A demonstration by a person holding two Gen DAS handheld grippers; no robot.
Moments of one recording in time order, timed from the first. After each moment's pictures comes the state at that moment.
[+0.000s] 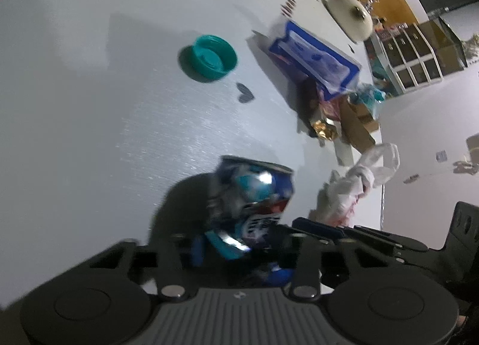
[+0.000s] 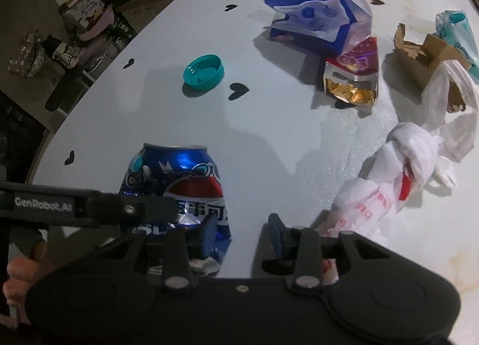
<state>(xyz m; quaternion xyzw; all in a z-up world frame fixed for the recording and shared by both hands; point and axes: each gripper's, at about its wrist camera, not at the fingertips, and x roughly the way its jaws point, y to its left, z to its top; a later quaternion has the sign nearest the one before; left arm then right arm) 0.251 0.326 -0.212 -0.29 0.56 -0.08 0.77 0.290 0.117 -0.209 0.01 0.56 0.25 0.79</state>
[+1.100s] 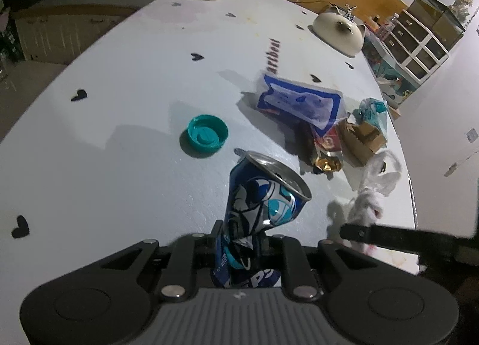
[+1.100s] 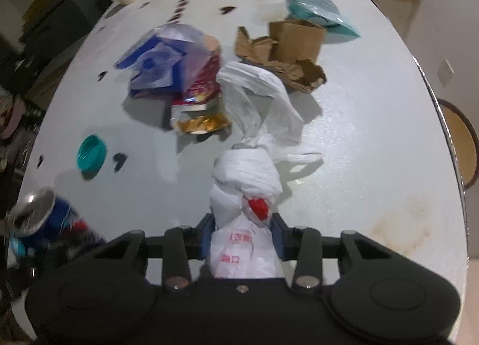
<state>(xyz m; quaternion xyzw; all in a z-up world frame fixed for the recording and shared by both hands) 0.253 0.302 -0.149 -0.14 0.50 -0.02 0.85 0.303 0.053 -0.201 0.11 0.55 0.05 0.83</state>
